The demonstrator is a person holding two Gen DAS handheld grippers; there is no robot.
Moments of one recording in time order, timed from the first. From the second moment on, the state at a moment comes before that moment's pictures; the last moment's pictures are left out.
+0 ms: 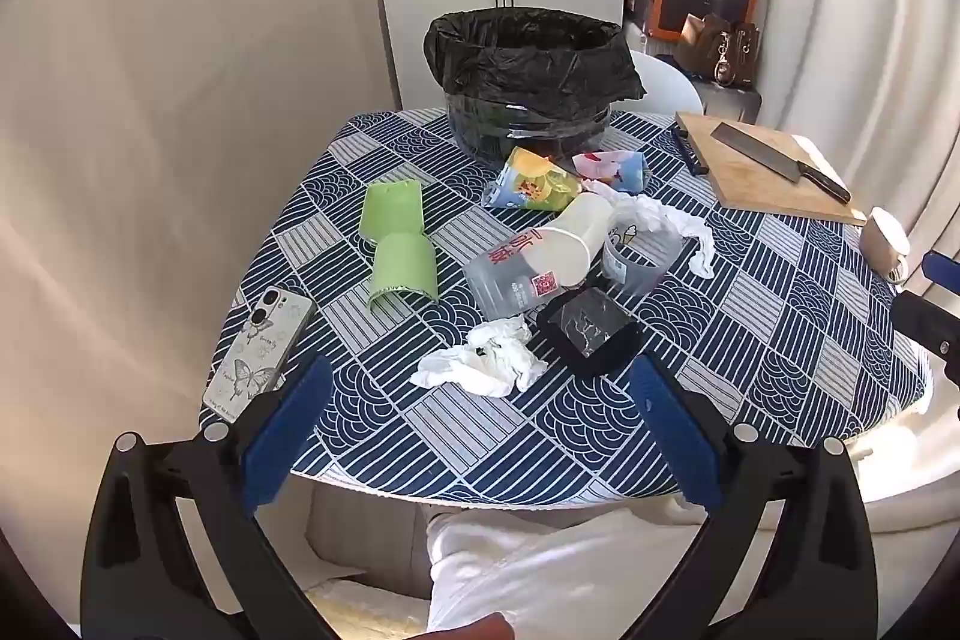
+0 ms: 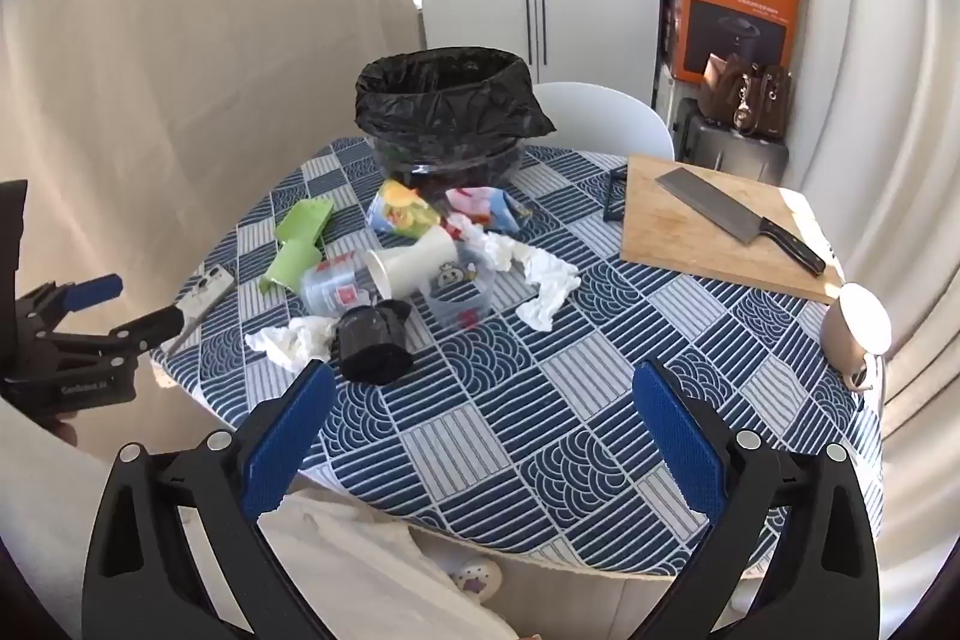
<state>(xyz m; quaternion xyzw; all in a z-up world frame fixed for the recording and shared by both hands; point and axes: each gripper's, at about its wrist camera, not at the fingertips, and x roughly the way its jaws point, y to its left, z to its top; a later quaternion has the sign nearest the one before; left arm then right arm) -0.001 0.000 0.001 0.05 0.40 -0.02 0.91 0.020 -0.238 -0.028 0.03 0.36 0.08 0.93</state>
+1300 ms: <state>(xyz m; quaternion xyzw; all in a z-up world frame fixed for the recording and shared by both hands) -0.006 0.001 -0.007 0.05 0.41 -0.02 0.91 0.014 -0.229 -0.025 0.02 0.35 0.11 0.93</state>
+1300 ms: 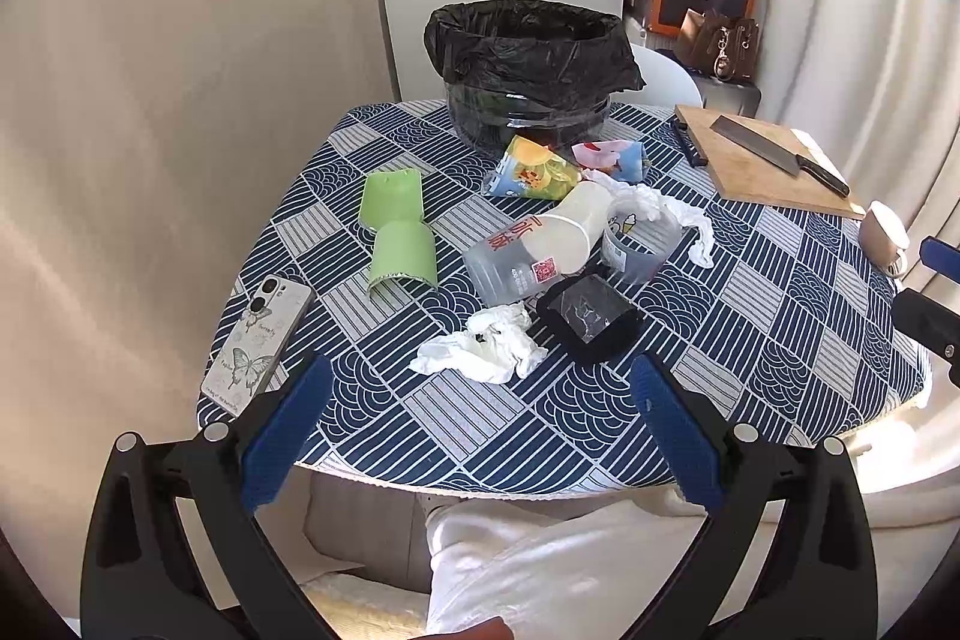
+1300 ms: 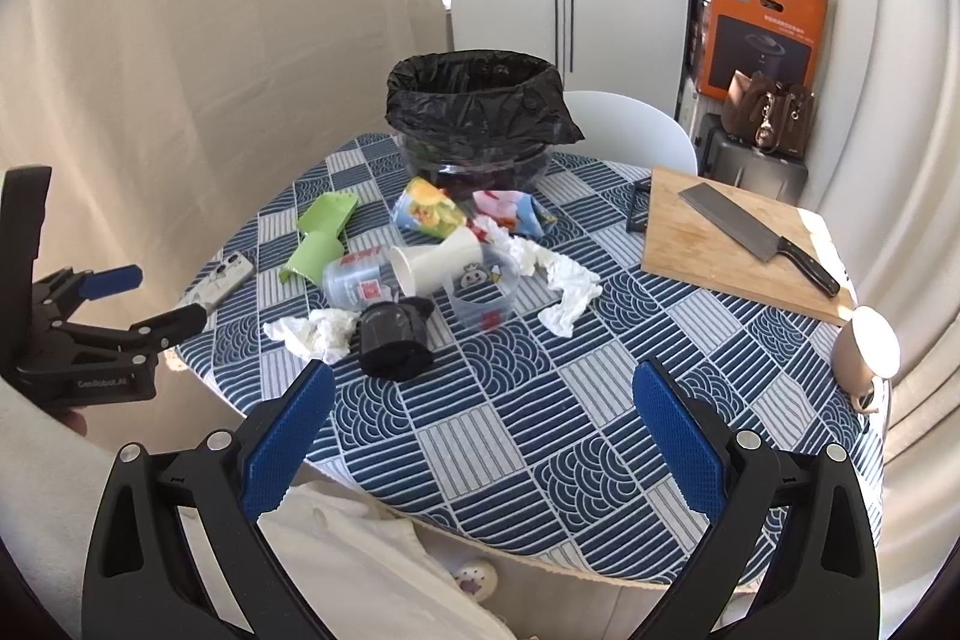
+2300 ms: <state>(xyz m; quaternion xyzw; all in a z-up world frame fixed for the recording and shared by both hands) -0.005 -0.001 -0.008 0.06 0.41 -0.03 0.91 0.011 -0.227 -0.025 0.01 0.35 0.11 0.93</state>
